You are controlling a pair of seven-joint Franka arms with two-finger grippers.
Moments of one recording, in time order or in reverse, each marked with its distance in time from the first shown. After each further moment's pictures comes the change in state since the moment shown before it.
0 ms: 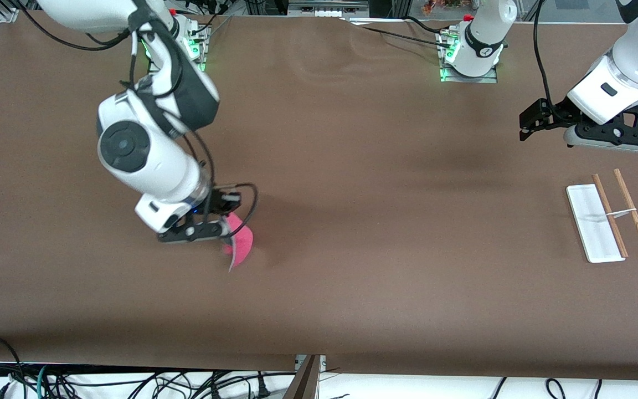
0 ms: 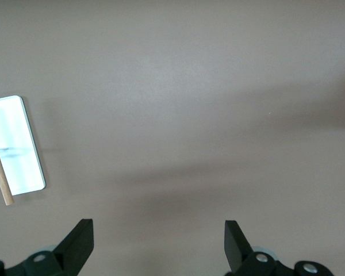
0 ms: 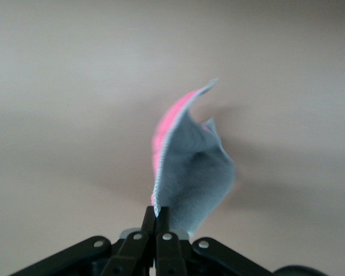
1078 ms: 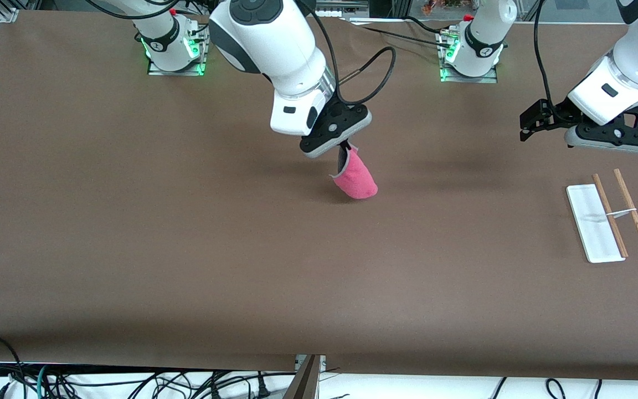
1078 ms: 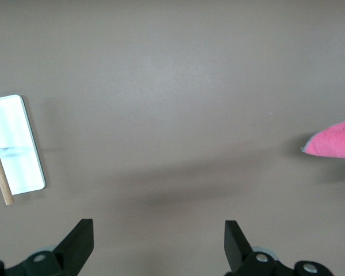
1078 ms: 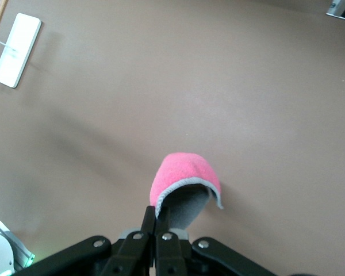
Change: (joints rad) left arm 0.002 0.006 0.003 0.001 0.000 0.000 0.000; right arm 0.264 -0.007 0.098 0.097 -0.001 0.163 0.001
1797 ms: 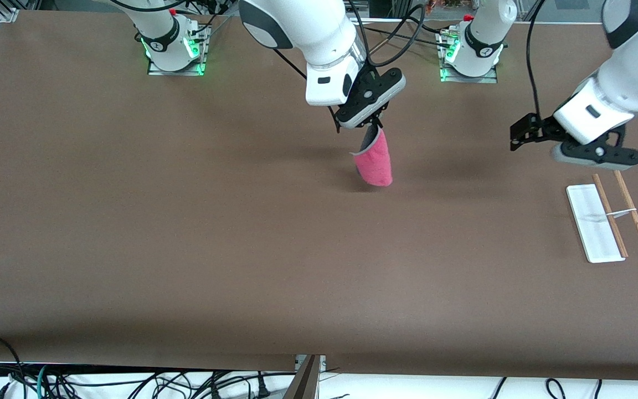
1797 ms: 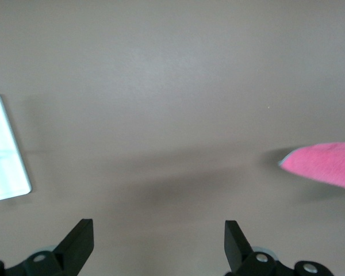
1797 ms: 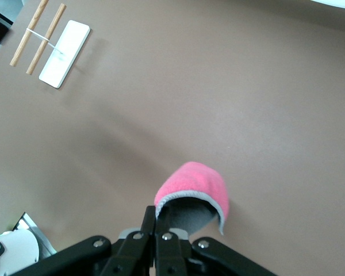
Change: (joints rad) left arm -0.030 0.086 -0.004 0.007 -0.001 0.020 0.002; right arm 0.085 0.000 0.000 0.000 0.000 0.095 -0.001
